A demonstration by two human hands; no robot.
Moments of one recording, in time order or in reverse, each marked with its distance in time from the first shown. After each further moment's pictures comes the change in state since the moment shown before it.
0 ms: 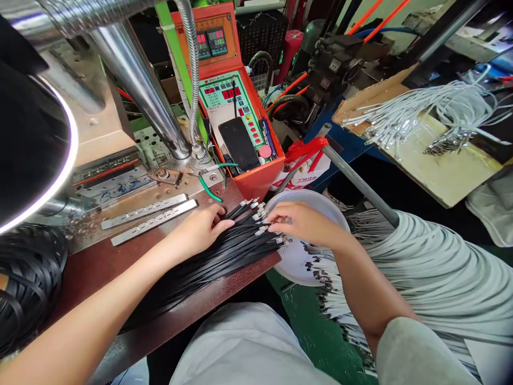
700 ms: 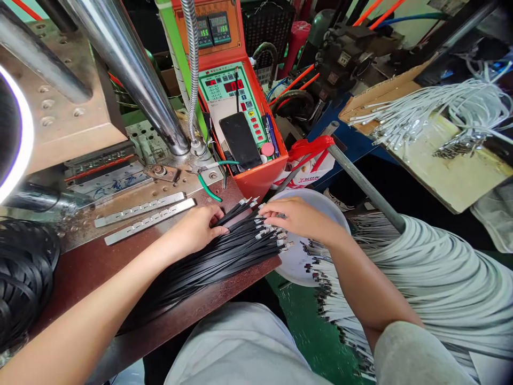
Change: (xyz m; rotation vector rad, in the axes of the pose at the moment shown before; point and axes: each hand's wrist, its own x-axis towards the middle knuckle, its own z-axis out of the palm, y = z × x) left_hand 0.011 -0.009 0.002 0.005 -0.053 -0.029; right_hand 0.022 0.011 0.001 -0.129 -0.024 -0.084
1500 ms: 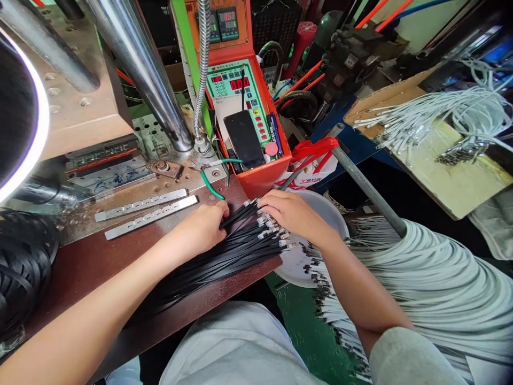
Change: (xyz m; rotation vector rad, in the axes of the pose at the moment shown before) left_hand -0.004 0.019 -0.002 0.178 0.005 -0.003; right_hand 0.012 -0.006 0.009 -0.108 0.146 -0.048
